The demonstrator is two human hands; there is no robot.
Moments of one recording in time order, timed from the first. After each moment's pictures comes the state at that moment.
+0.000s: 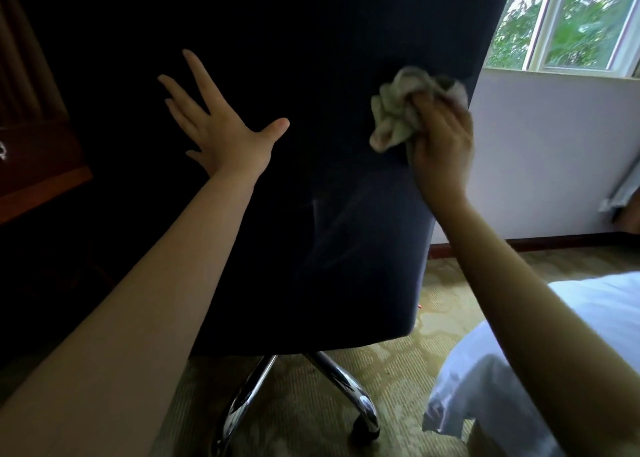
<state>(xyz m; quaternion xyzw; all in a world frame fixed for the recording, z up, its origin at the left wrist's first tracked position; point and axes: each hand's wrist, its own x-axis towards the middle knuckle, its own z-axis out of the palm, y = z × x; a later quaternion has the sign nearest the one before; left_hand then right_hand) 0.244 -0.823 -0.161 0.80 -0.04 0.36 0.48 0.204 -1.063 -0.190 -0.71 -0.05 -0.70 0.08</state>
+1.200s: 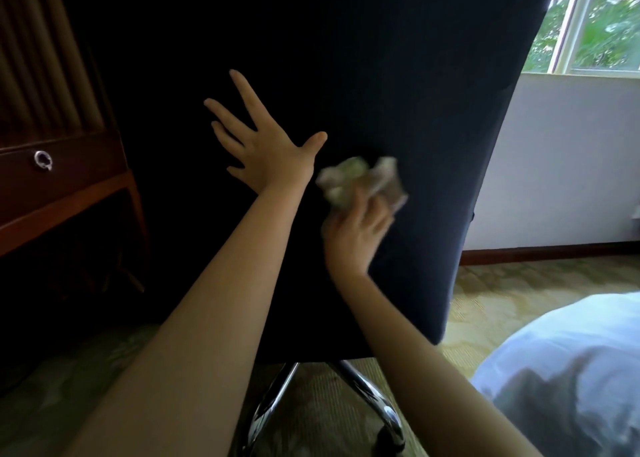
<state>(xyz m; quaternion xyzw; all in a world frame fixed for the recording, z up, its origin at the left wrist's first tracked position) 0.243 -0.831 -0.160 0.82 0.00 0.34 0.46 0.262 -0.918 -0.290 -0.74 0.11 -0.65 0.13</state>
